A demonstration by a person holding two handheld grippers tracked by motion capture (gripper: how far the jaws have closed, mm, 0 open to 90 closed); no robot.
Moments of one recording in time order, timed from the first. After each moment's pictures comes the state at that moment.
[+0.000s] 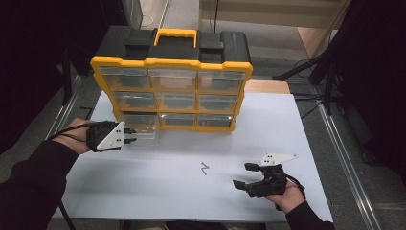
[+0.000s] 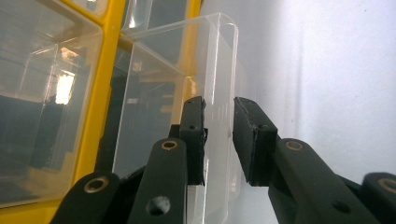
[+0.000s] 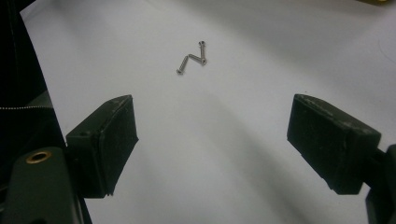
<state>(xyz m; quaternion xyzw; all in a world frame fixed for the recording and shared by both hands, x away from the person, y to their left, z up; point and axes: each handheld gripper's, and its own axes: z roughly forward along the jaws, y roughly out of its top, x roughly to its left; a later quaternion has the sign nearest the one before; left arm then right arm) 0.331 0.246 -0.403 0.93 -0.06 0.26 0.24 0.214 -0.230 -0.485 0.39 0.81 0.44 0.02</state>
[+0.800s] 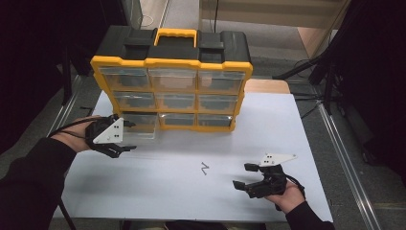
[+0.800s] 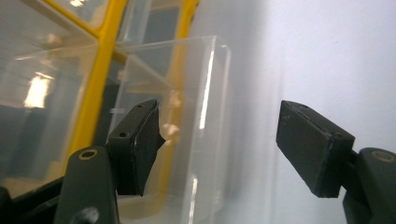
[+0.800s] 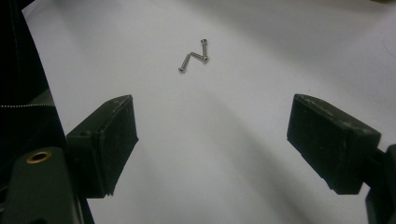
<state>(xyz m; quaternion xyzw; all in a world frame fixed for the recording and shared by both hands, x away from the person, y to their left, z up) 0.334 0.246 -0.394 0.94 -0.03 0.20 0.29 0.214 -0.229 -0.485 0.39 0.81 0.44 0.02</state>
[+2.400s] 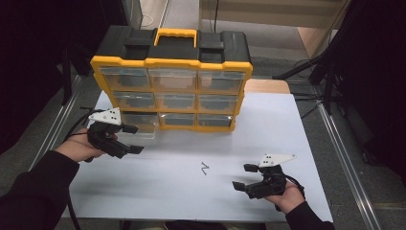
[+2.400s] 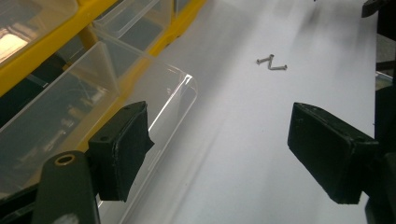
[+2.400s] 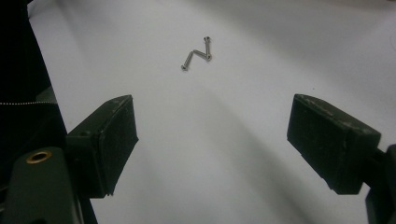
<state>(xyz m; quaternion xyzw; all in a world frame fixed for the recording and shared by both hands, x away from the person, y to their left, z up) 0.336 0.241 -0.395 0.90 0.19 0.03 0.39 0.214 -0.228 -0.486 0.39 0.81 0.44 0.01</state>
